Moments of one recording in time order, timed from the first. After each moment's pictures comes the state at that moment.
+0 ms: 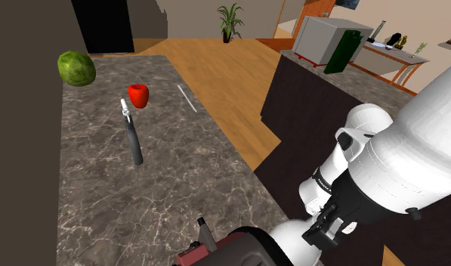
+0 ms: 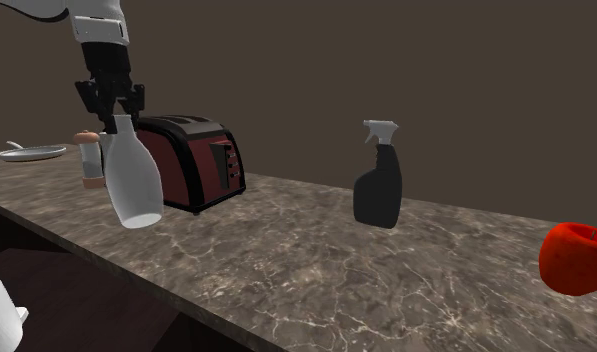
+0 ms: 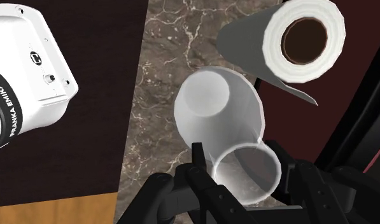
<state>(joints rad) 0.40 -1.17 0.89 -2.64 0.78 1.66 0.88</state>
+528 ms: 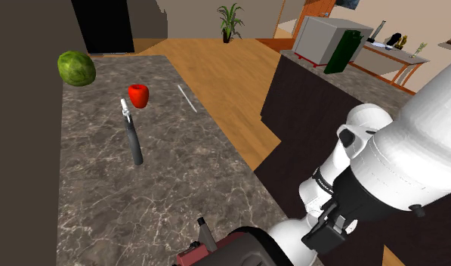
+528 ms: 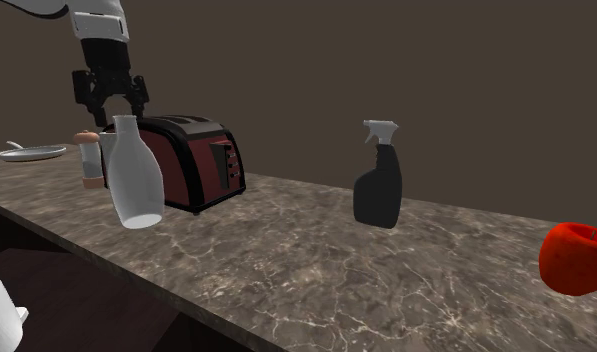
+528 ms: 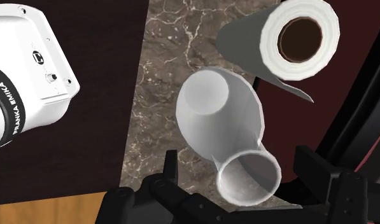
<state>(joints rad) 0.39 -1.17 0.88 -2.63 0.77 1.64 0.88</state>
